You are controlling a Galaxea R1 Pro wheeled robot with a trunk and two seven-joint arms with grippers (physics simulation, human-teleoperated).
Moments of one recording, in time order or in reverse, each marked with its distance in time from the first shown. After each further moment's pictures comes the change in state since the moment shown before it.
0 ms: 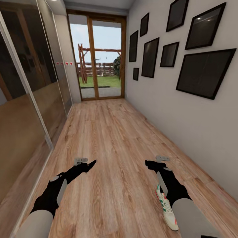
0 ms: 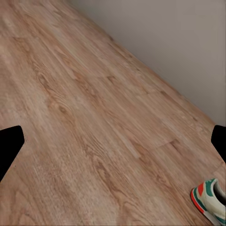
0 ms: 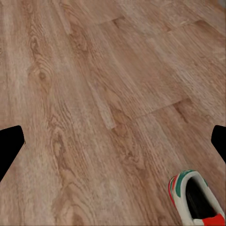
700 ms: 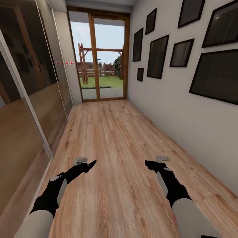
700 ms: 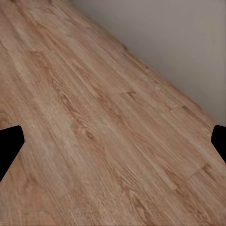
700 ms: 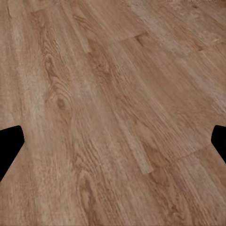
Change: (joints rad) left arm 0.000 0.000 0.000 0.000 0.000 0.000 0.000; right arm 0.000 0.000 -0.001 0.000 0.000 0.000 0.000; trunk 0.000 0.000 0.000
